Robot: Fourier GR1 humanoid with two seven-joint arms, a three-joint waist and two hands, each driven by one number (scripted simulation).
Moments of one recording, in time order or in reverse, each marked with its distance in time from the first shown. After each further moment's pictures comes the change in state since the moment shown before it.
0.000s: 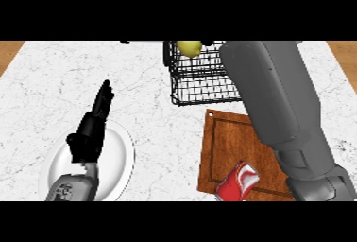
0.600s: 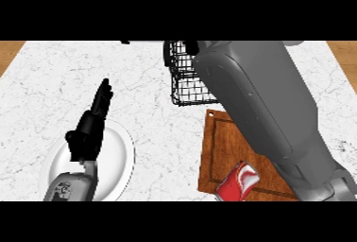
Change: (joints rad) left arm -0.012 0.009 0.002 -0.002 0.004 0.000 0.017; right arm -0.057 -0.002 0.194 -0.131 0.012 0.235 0.051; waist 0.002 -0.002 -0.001
